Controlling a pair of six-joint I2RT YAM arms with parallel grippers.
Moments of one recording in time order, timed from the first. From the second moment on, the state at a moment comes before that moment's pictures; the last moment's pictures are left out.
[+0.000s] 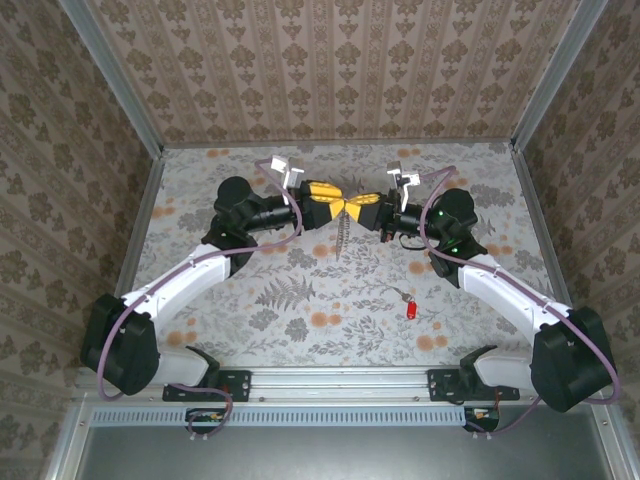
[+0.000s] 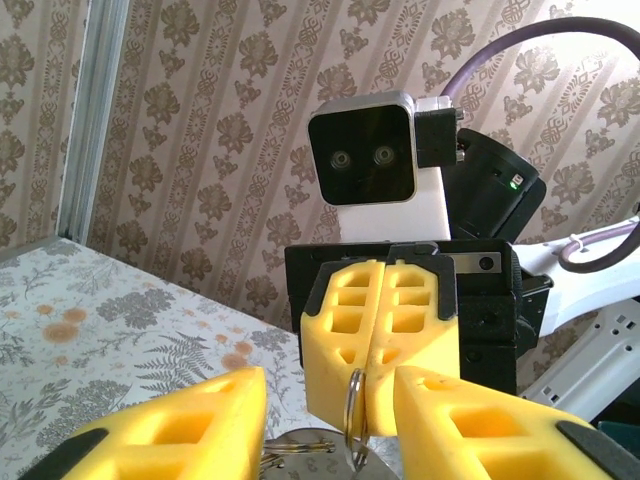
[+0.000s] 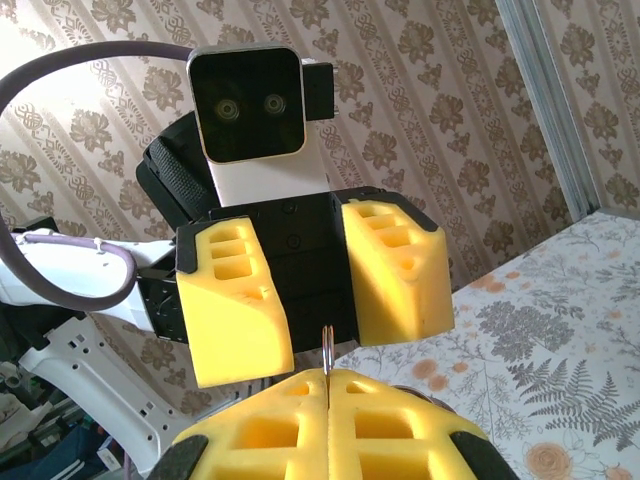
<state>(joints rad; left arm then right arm) -0.59 1.34 0.93 0.60 0.89 -0.50 0.40 1.25 0.79 0.69 -0.87 0.63</state>
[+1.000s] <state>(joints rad) -0.60 1.34 0.92 0.59 0.91 -0.50 0.39 1.25 0.79 0.64 -0.85 0.60</state>
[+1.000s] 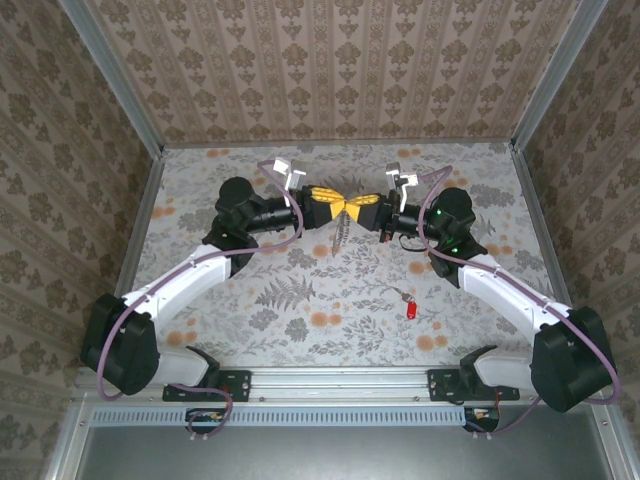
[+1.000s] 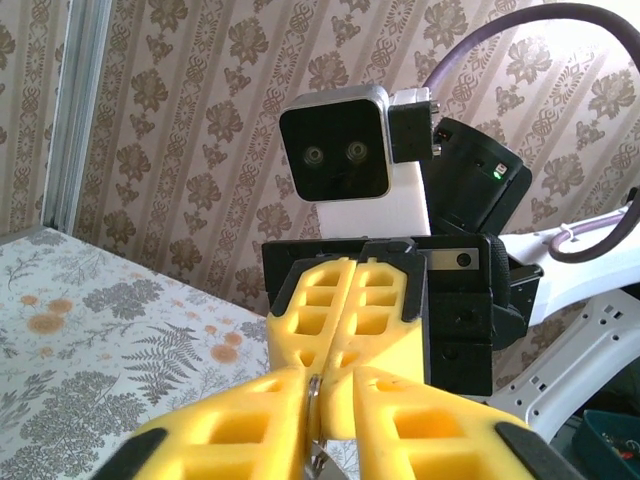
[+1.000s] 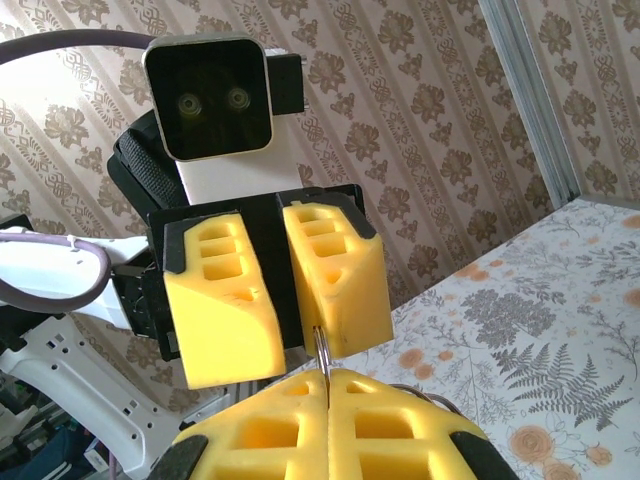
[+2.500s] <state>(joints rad) -0.60 1.36 1.18 -0.05 0.99 -0.03 0.28 1.13 0.77 0.49 -0.90 0.57</state>
